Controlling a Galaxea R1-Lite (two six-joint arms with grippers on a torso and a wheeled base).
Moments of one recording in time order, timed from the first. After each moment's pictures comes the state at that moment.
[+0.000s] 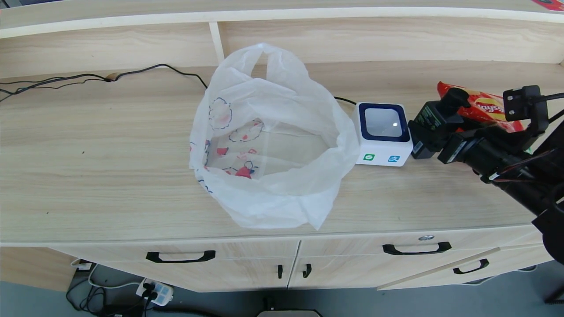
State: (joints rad) left arm 0.00 0.00 0.00 -0.03 0.00 0.03; right arm 0.12 1.70 -0.67 -1.26 0.22 0.01
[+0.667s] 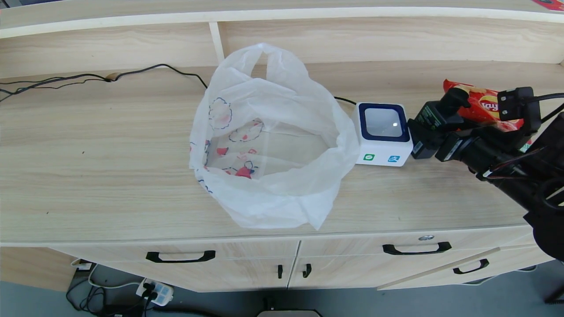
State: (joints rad) left arm 0.00 0.00 0.00 -0.03 0.00 0.02; right arm 0.09 1.75 -0.71 -1.27 0.22 0.02
